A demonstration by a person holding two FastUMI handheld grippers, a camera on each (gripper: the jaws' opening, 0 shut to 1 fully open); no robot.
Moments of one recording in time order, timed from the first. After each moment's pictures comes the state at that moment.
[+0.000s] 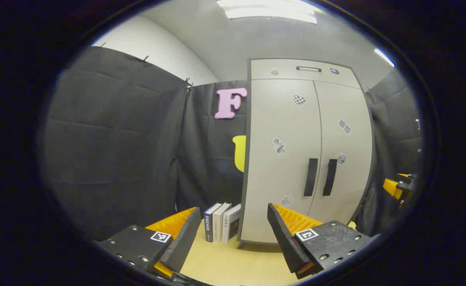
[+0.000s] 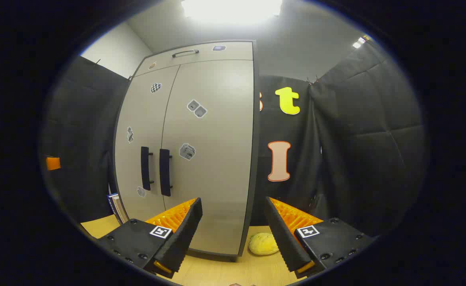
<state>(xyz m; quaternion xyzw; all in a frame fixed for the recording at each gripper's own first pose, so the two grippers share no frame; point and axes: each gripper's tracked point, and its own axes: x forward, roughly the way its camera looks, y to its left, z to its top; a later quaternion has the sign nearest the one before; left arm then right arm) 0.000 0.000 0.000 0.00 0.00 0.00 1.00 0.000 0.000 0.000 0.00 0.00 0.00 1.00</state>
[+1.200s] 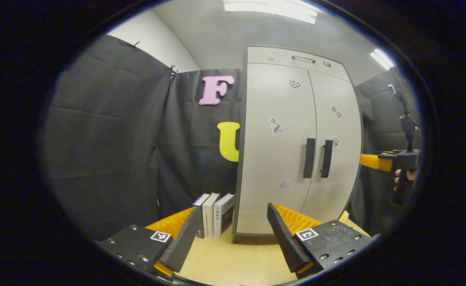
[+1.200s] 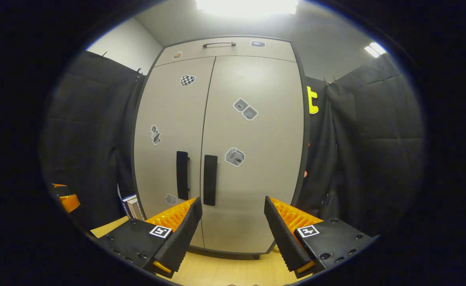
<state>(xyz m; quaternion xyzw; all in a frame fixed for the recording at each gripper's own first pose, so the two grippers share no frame) 0.037 0.062 -0.065 -0.02 0.02 -0.08 1.00 0.016 0.138 0.037 -0.02 0.01 0.02 1.00</state>
